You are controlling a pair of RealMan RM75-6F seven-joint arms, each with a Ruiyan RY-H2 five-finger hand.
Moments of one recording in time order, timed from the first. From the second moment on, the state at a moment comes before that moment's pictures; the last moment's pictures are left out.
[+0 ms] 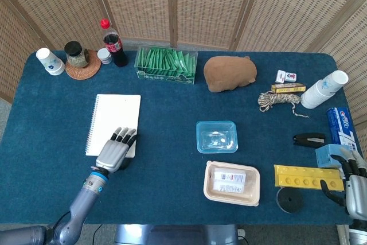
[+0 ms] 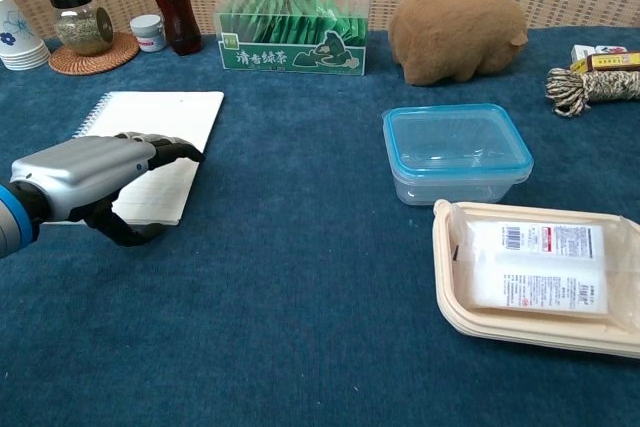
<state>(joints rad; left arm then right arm) -0.50 -1.63 -0.12 -1.59 1.11 1.04 0.66 -0.06 -1.17 0.08 -1.67 -1.42 1.58 0.02</state>
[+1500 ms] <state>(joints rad) -0.37 -1.72 -0.13 -1.49 1.25 1.44 0.37 -0.10 -1.16 0.09 -1.66 -1.45 1.64 0.05</state>
